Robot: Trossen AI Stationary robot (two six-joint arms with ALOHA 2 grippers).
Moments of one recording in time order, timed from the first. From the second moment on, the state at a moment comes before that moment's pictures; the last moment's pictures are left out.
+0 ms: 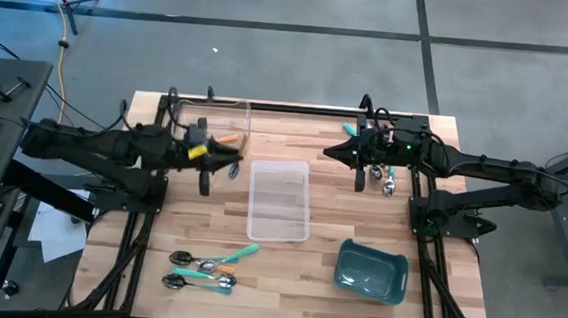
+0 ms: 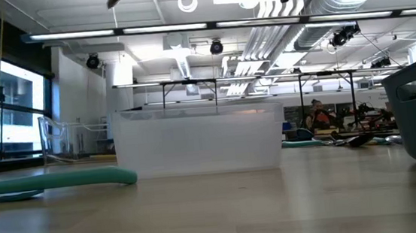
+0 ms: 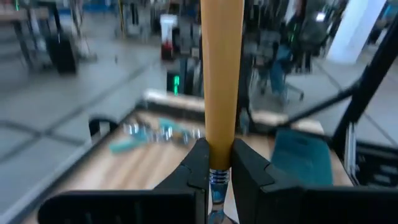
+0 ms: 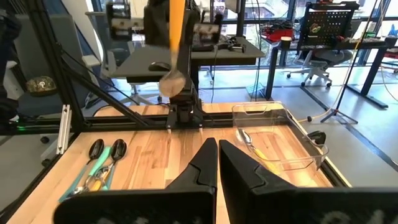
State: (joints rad) left arm -0.12 0.87 0.88 -0.14 -0.33 -0.13; right arm -0.20 1.02 0.87 0.03 -0.18 -0.02
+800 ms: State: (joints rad) left arm 0.08 0.89 0.63 0.39 -0.06 -0.10; right arm -0.20 1.02 0.87 0.07 -0.26 -0.02
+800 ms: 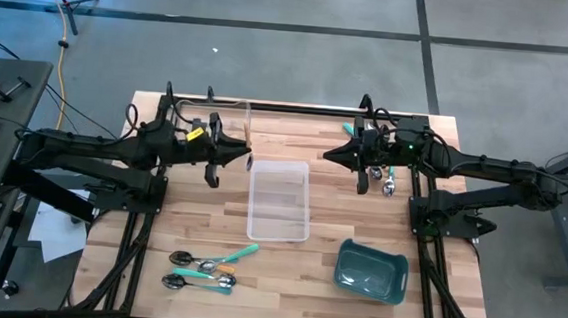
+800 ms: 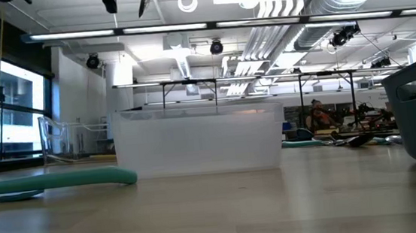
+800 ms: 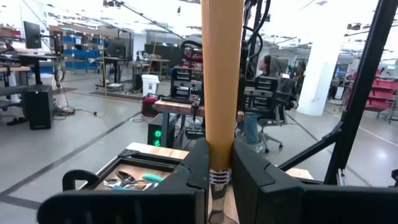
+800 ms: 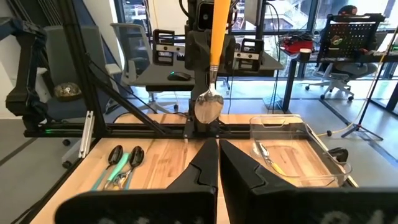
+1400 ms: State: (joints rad) left arm 0.14 0.93 0.74 0.17 -0.17 -0.14; right arm -0.20 1.02 0.87 0.07 -0.26 -0.03
